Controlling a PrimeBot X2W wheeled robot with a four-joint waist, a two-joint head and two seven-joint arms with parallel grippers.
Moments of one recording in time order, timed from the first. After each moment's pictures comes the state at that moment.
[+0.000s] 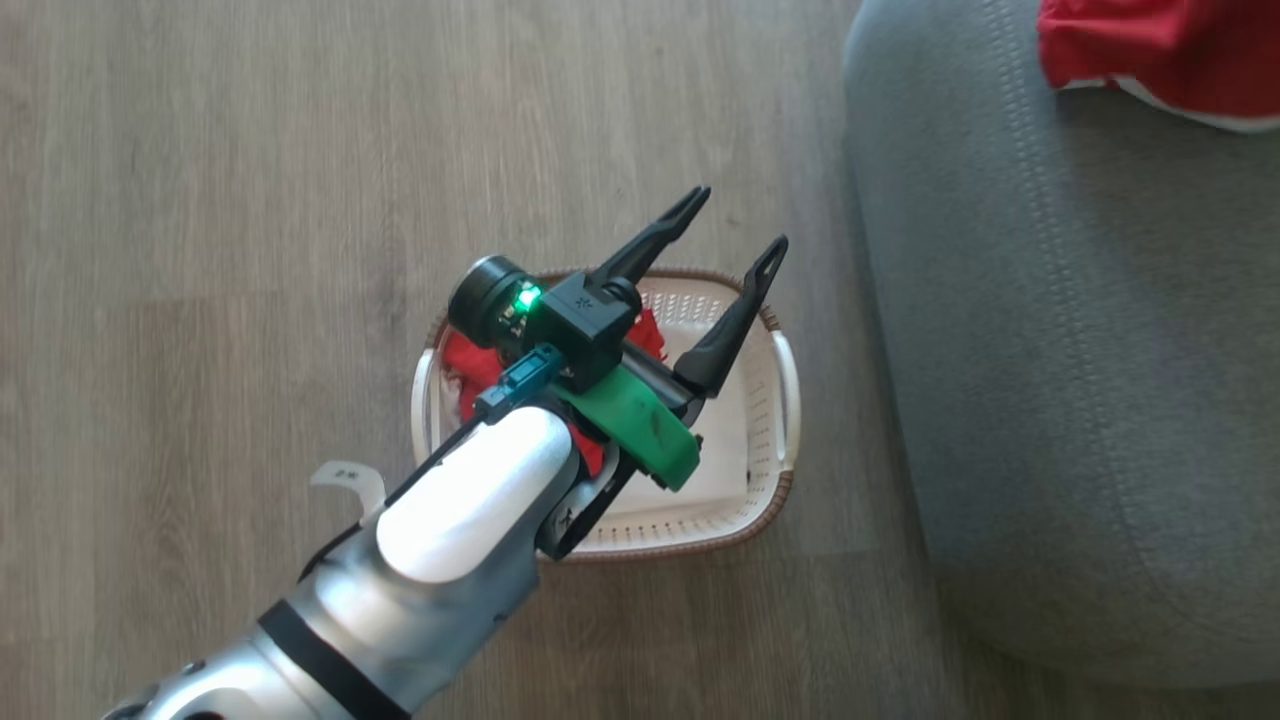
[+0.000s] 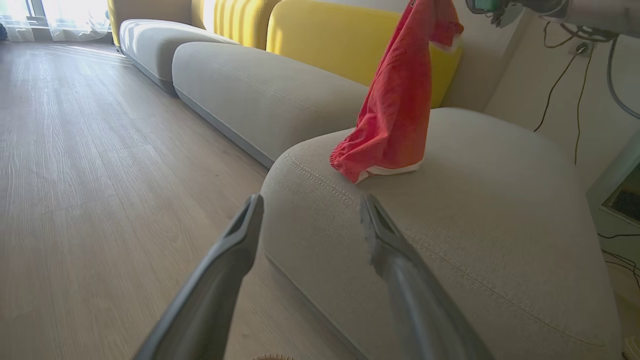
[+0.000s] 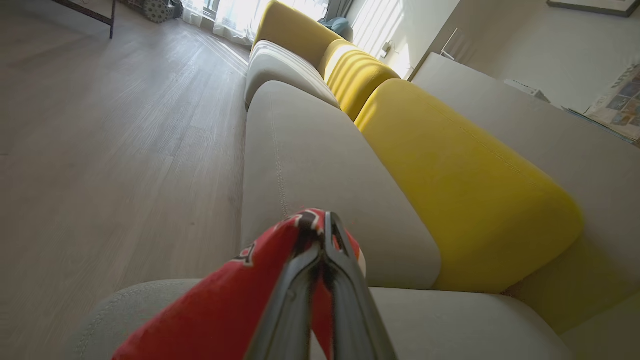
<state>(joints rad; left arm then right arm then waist) -0.85 0.10 -0.96 0.43 -0.55 0.07 -0.24 -1.29 -0.45 -0.12 0.95 -0.23 0.13 -0.05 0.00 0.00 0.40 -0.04</state>
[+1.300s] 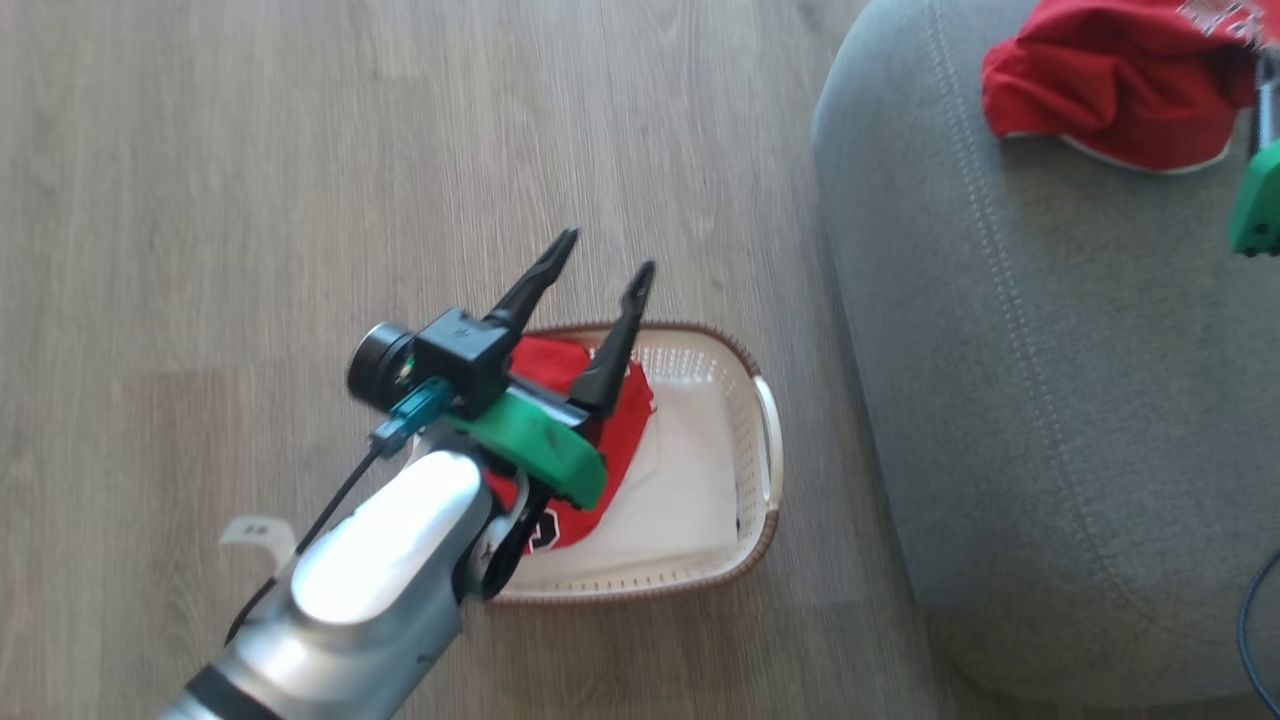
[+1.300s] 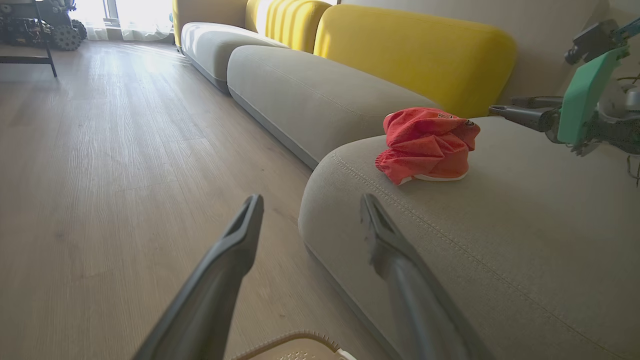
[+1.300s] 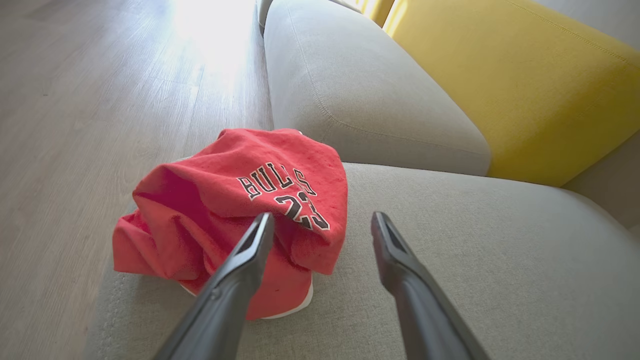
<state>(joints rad) -0.74 0.20 -0.89 0.39 -0.62 0.14 -0.23 -1.03 -0.32 -0.42 1.19 -0.44 0.13 -0.24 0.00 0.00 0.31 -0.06</state>
